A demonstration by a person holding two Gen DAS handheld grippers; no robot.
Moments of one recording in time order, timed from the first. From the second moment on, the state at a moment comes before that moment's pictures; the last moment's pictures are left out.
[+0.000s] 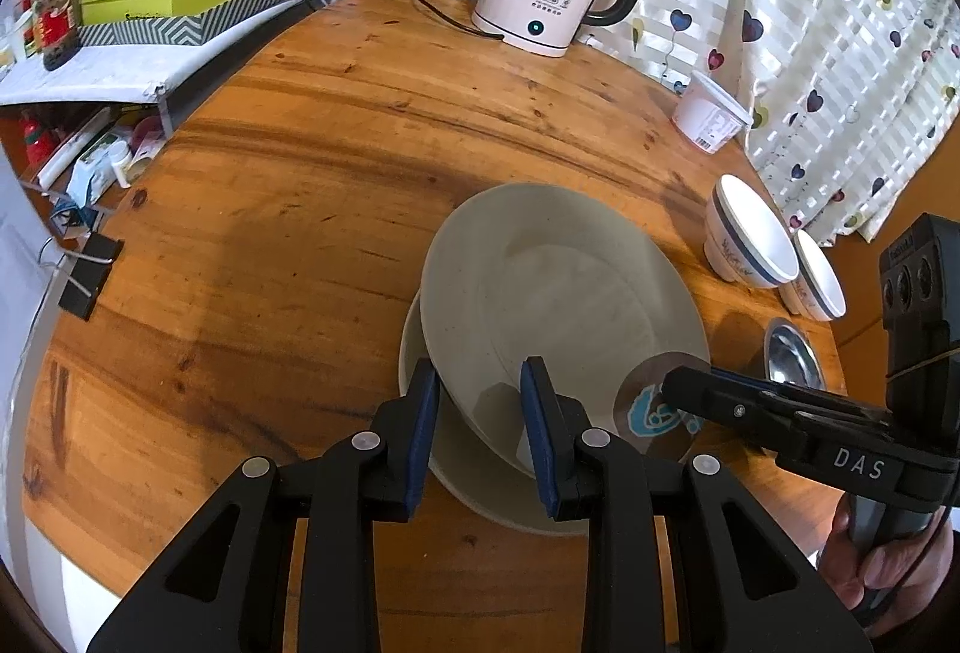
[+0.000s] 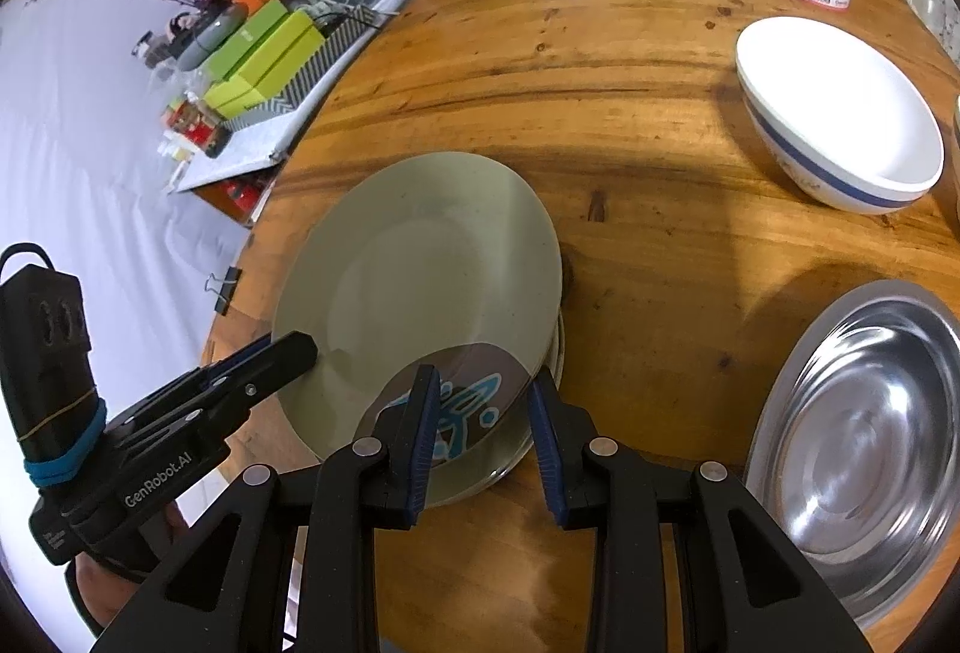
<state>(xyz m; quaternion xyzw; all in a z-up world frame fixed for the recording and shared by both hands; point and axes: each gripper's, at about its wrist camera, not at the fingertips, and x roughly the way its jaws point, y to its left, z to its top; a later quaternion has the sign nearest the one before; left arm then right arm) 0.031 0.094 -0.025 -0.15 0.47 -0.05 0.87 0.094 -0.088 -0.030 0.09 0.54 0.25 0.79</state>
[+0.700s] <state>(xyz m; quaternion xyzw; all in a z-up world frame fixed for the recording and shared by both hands) 0.014 0.092 -0.027 -0.16 0.47 -0.04 0.87 0.084 -0.081 -0.029 0.06 0.55 0.26 0.79</state>
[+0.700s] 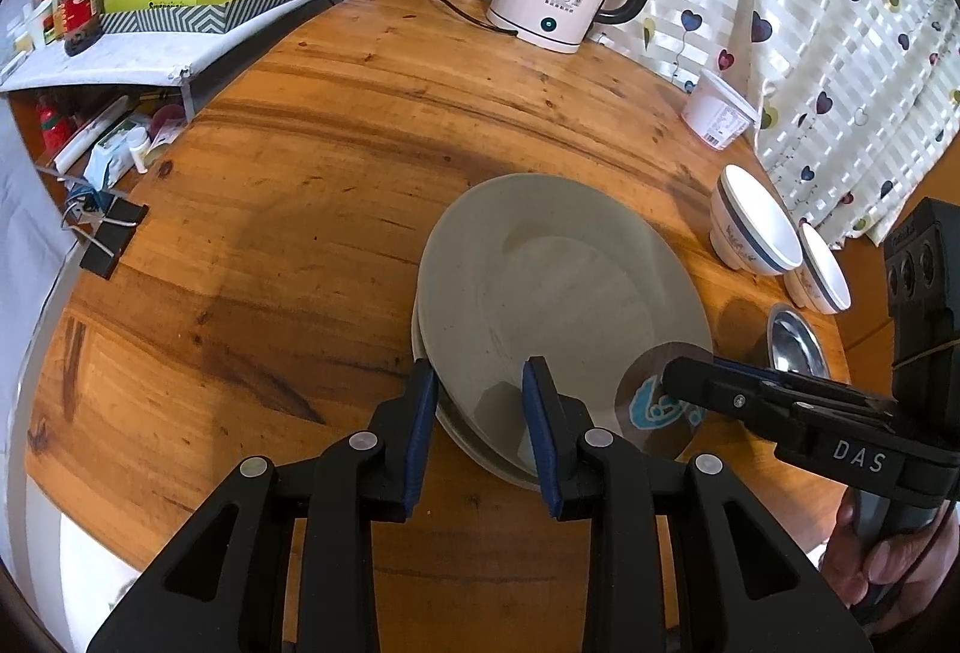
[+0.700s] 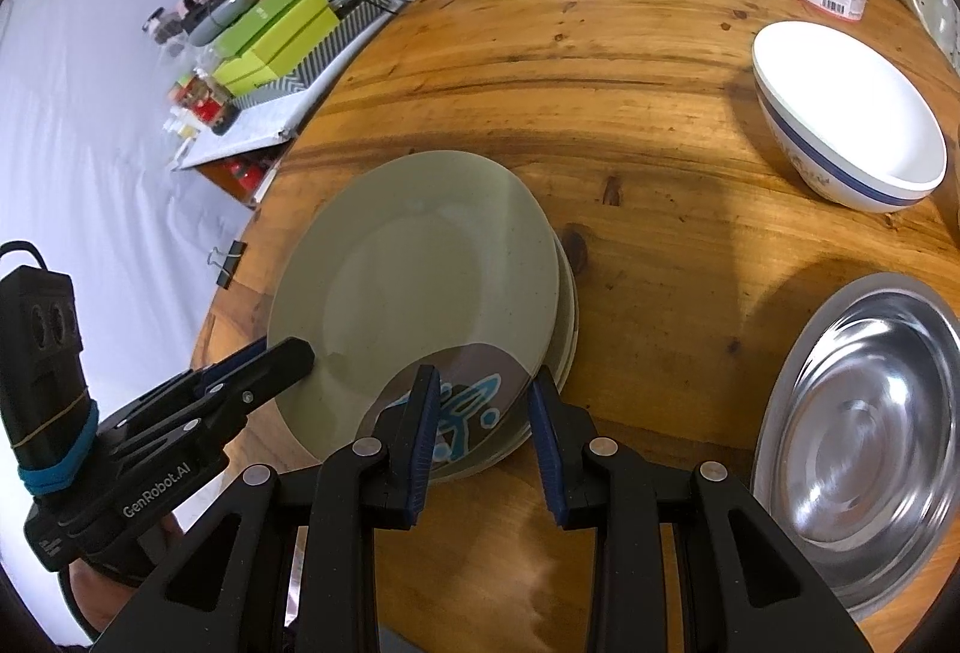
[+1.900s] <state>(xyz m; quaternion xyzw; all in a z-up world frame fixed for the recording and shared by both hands) 0.011 0.100 -0.028 -0.16 0.46 -0.03 0.87 0.083 -0.085 -0.023 0.02 0.52 0.24 0.82</state>
